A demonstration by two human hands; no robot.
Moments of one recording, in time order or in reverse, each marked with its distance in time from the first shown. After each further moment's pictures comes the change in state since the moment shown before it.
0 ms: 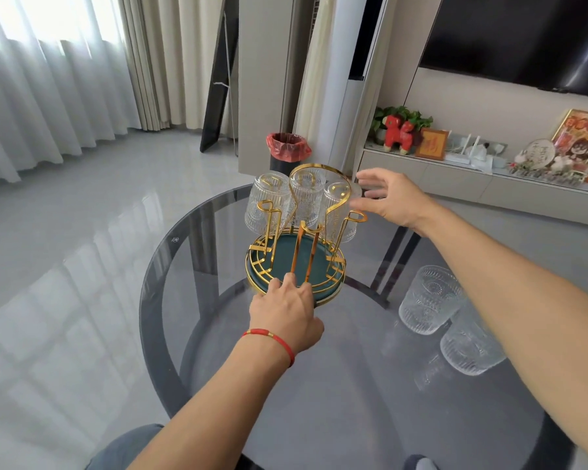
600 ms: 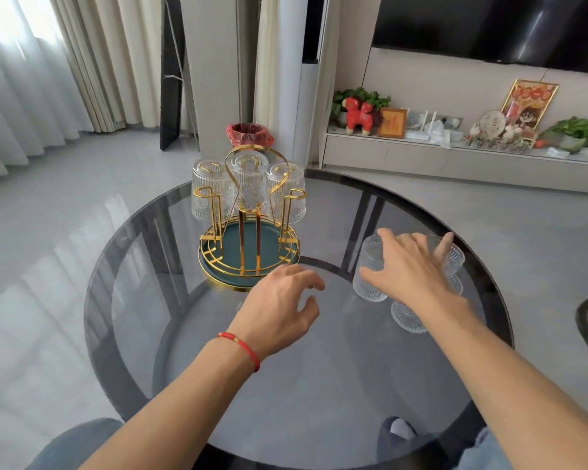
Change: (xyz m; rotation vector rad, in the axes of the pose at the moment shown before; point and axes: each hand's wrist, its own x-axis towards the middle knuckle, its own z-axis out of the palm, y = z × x) left_hand -0.008 0.043 0.020 -0.327 0.289 0.421; right_hand -0.151 0.068 0.017 -0.870 0.156 0.343
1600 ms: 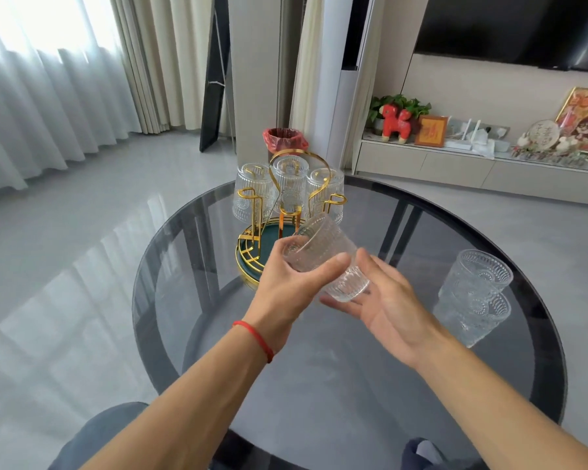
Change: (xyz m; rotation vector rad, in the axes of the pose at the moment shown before) left_hand -0.006 0.000 -0.033 -1.099 0.262 -0.537; right_hand -0.054 -0.073 -0.006 1.959 -0.518 -0.038
